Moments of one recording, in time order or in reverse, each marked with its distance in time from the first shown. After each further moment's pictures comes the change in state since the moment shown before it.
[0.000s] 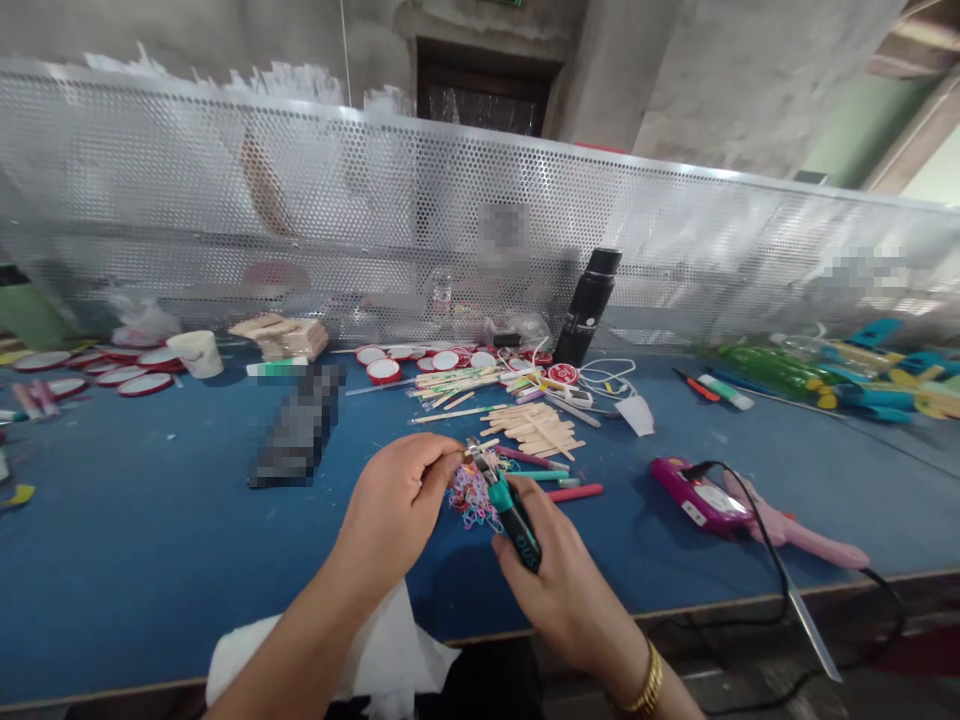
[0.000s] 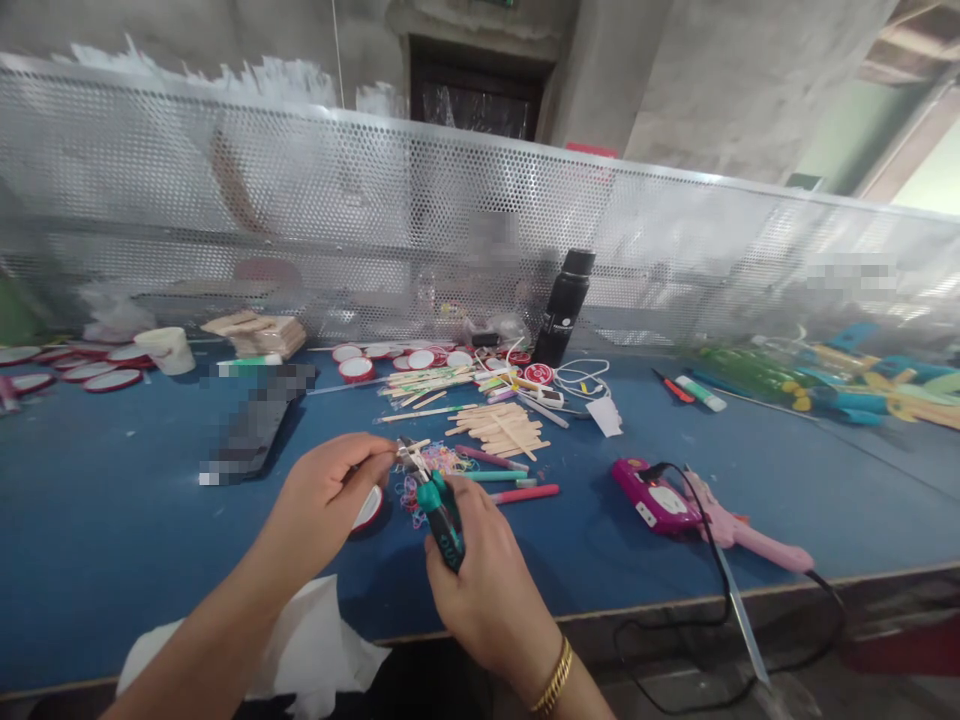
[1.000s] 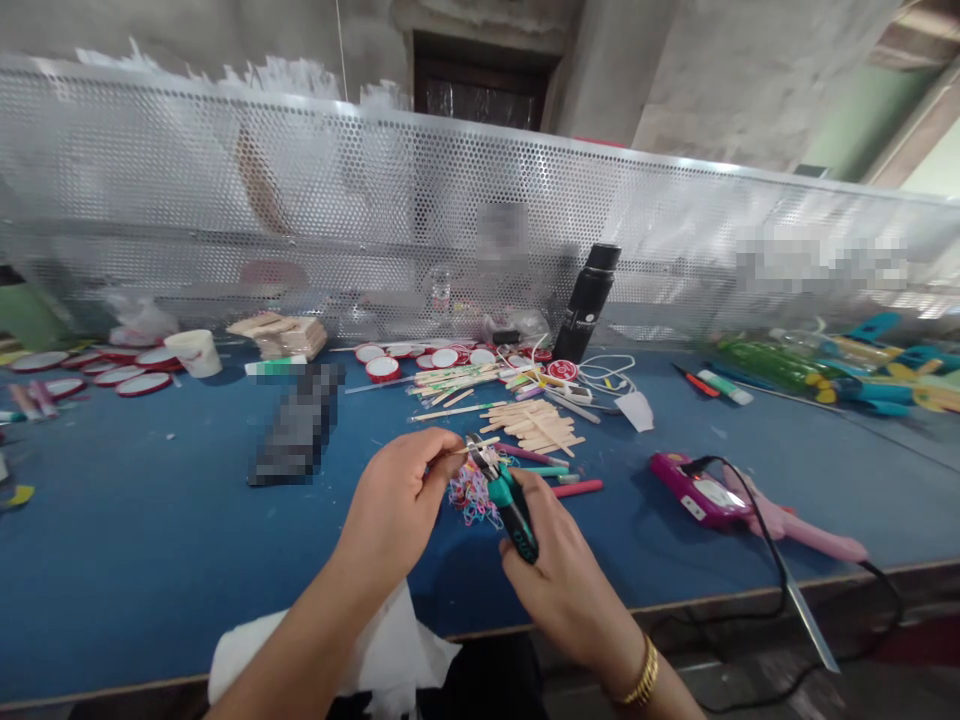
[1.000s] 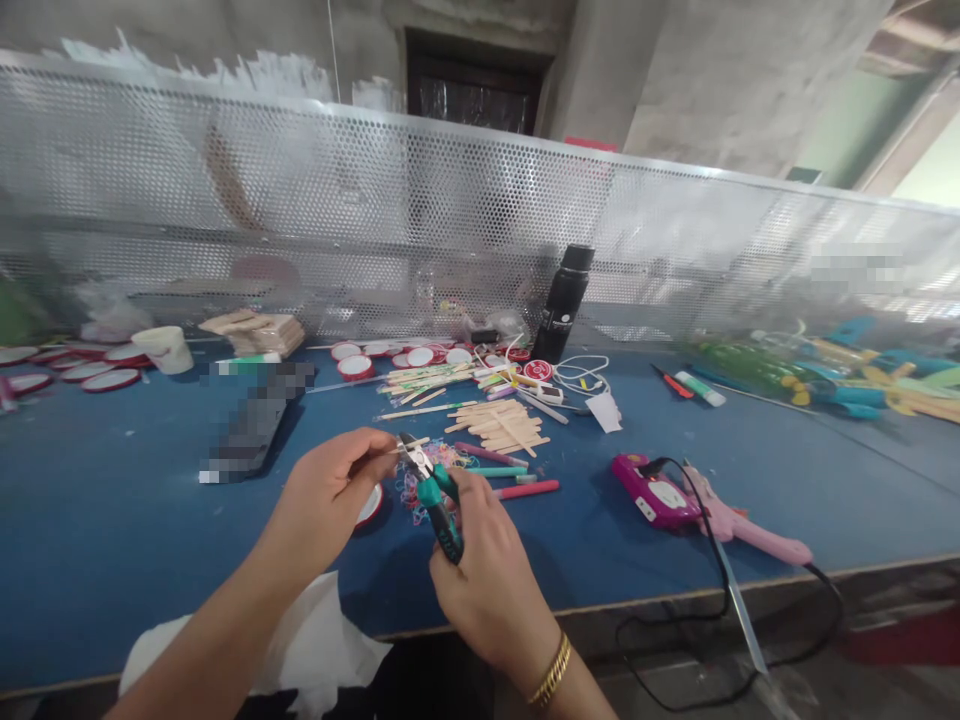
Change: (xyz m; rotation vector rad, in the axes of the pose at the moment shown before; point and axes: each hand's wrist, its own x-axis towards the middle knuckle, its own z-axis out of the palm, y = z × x) left_hand 0.000 0.003 0.002 0.011 -0.015 -0.011; right_hand 0.001 0.001 -0.002 -0.012 -0.032 0.002
